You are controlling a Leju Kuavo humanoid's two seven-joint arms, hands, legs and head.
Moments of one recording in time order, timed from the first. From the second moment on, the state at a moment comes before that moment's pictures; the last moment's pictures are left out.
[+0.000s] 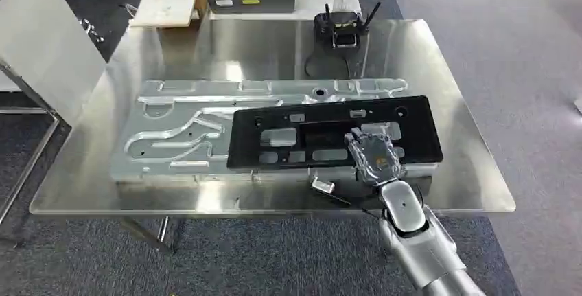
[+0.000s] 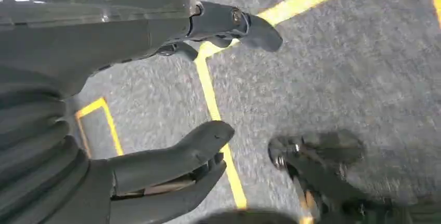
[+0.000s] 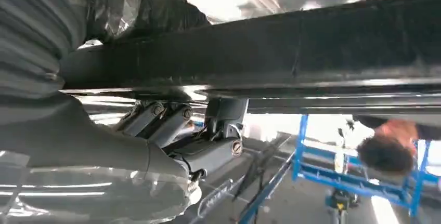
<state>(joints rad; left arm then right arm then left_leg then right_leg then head) -0.08 -0.09 1.10 -0.22 -1.42 -0.05 -0.17 -0.45 -0.07 0.38 -1.20 1.48 -0.49 0.07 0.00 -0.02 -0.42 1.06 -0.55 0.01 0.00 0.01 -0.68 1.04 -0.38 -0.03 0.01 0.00</state>
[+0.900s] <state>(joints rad) -0.08 -0.08 1.09 -0.21 -1.40 -0.03 -0.15 -0.45 -0.07 0.39 -1.12 1.32 -0.50 0.05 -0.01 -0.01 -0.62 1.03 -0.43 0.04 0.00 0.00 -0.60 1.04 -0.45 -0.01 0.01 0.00</state>
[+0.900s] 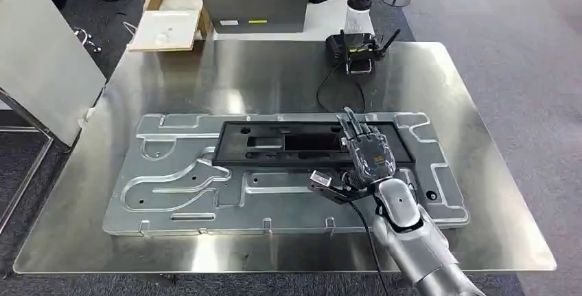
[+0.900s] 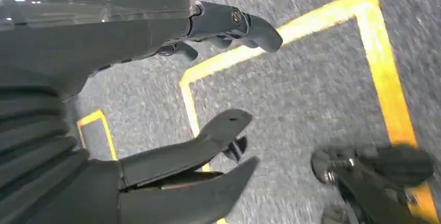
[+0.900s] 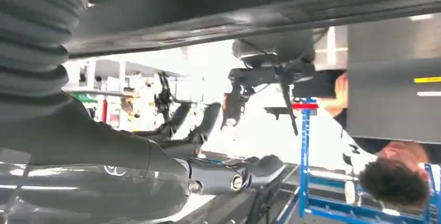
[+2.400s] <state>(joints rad) -0.08 -0.08 1.11 -0.21 -1.38 -0.05 -0.14 -0.35 -0.05 0.52 -1.44 1.57 -0.59 0.04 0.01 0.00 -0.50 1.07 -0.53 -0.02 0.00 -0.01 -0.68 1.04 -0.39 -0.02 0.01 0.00</state>
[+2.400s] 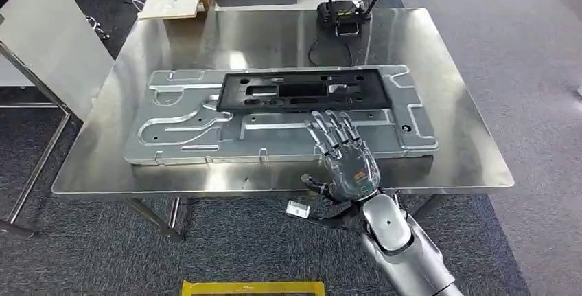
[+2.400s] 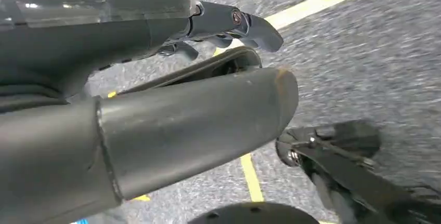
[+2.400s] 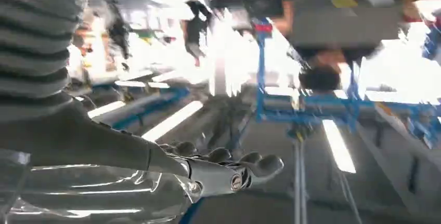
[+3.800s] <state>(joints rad) -0.06 -0.11 1.25 -0.21 -1.29 0.00 -0.19 0.06 0.14 -0.32 -0.70 0.45 -0.51 -0.69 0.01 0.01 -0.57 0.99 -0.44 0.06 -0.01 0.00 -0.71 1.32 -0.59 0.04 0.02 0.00</state>
